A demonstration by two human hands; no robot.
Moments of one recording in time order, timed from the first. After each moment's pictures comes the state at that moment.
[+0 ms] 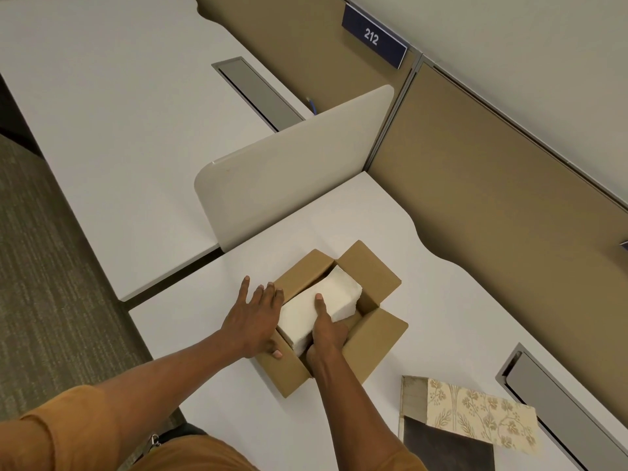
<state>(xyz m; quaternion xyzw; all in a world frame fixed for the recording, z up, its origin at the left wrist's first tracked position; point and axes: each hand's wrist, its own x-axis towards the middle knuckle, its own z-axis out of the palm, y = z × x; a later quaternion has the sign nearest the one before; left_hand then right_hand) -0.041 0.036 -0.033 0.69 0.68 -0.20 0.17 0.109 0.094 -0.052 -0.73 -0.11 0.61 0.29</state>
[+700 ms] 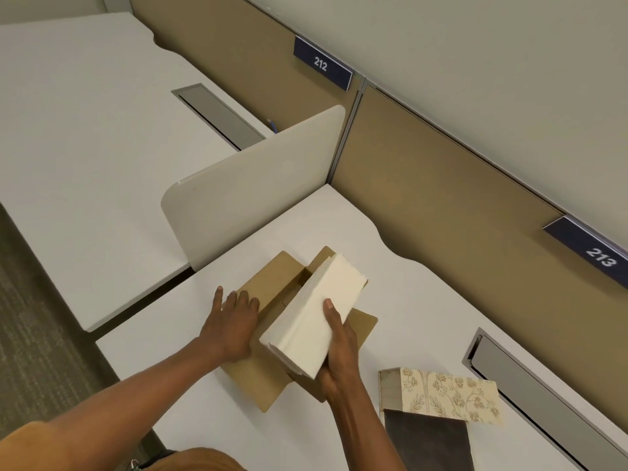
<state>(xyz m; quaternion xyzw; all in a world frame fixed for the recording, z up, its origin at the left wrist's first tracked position) -0.034 0.043 0.016 0.66 0.70 -0.18 0.21 0.179 0.064 0.038 -0.53 -0.14 0.75 0.38</state>
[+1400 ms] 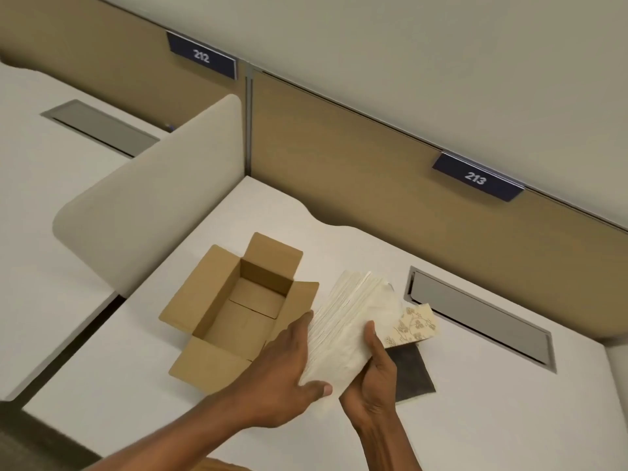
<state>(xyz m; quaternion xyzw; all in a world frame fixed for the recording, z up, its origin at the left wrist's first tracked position) 0.112 -0.026 0.144 0.71 0.50 0.06 0.50 0.294 -0.029 0.076 -0.41 -0.08 0.69 0.60</state>
